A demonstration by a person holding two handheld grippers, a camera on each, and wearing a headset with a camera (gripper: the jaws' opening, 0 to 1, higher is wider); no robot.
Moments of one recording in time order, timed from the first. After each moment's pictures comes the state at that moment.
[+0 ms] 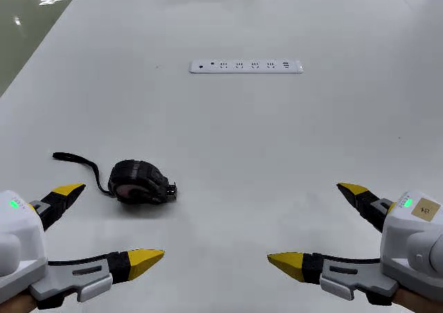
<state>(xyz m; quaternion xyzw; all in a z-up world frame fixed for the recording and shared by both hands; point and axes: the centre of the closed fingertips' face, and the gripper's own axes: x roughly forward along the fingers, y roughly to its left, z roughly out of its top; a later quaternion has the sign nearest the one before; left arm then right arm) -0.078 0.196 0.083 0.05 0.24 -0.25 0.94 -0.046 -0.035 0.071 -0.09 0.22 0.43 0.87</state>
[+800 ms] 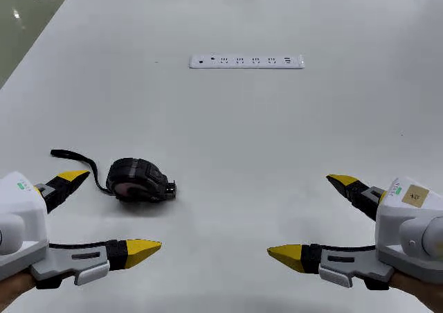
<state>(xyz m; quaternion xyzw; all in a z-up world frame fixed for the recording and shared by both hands) -0.058 0.198 0.078 0.07 0.25 -0.28 0.93 -0.033 -0.027 0.063 -0.11 0.23 0.47 0.85</state>
